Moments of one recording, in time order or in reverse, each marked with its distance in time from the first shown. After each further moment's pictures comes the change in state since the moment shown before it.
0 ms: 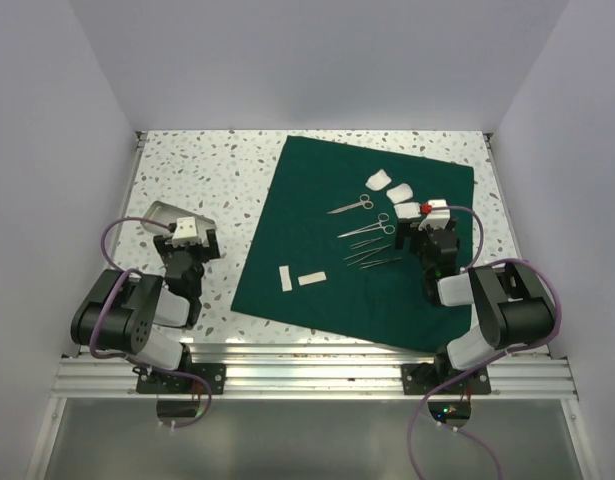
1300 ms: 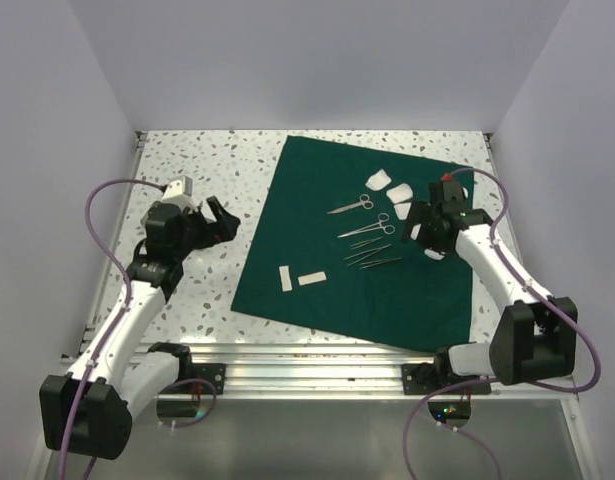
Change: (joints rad) left arm -0.012 -0.560 0.535 -1.380 0.426 -0.489; right arm 0.005 -0.210 0.644 -1.630 0.042 0.460
